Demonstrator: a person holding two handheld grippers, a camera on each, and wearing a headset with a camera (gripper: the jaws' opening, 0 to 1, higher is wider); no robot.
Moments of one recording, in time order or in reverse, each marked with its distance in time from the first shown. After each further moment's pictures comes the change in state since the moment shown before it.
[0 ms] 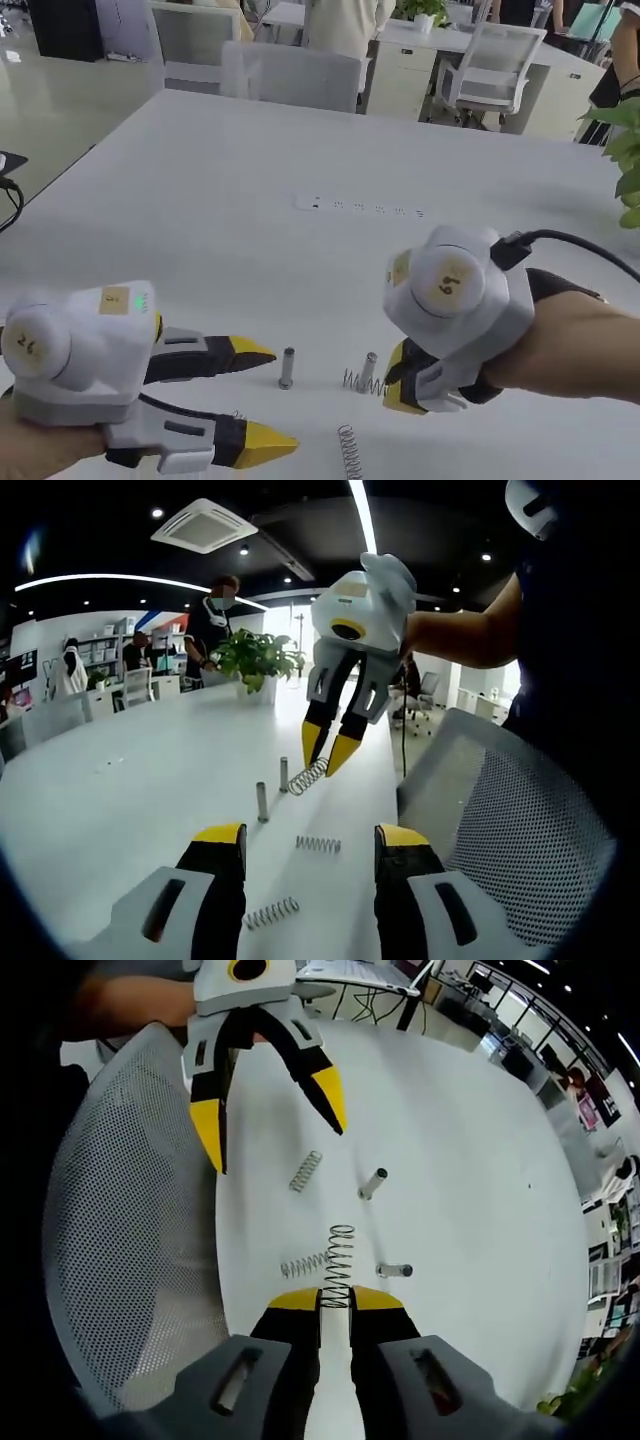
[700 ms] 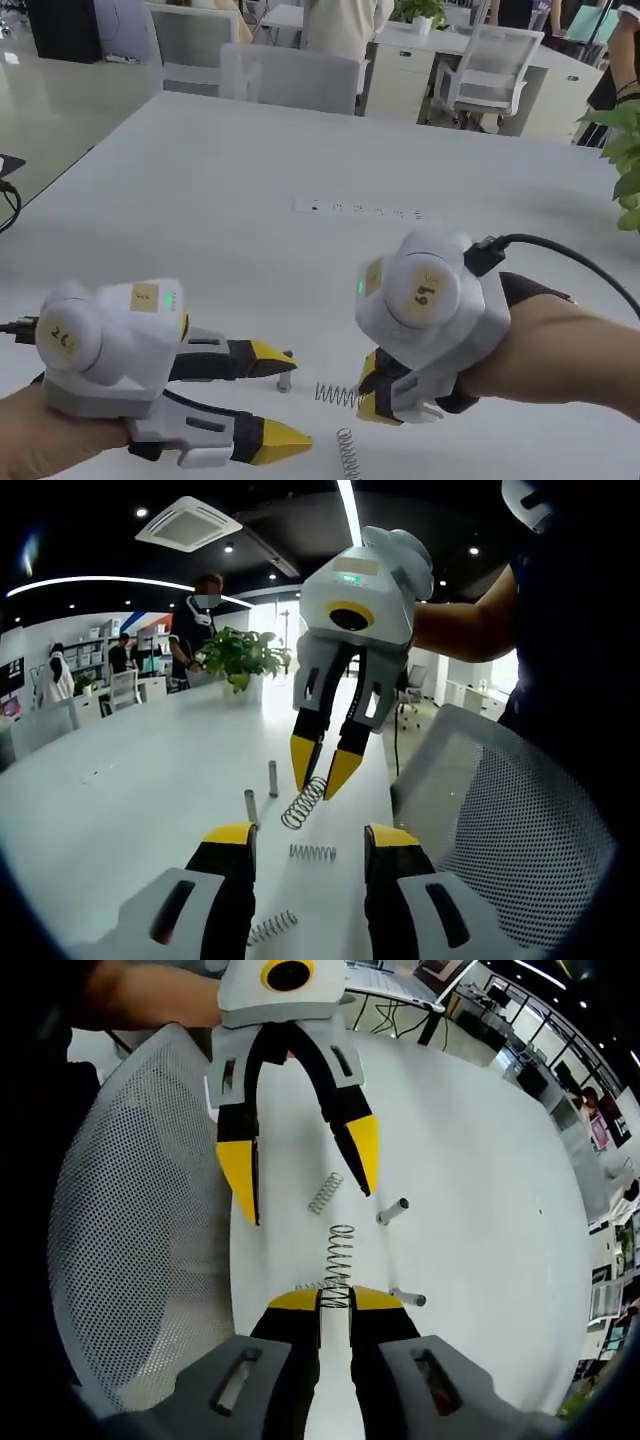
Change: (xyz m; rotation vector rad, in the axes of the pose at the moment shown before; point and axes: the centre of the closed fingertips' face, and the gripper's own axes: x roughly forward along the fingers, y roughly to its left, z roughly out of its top) left arm 0.014 -0.002 0.003 0.033 0.018 -0.054; right arm 0.005 0.014 0.021 -0.062 -0.028 0.043
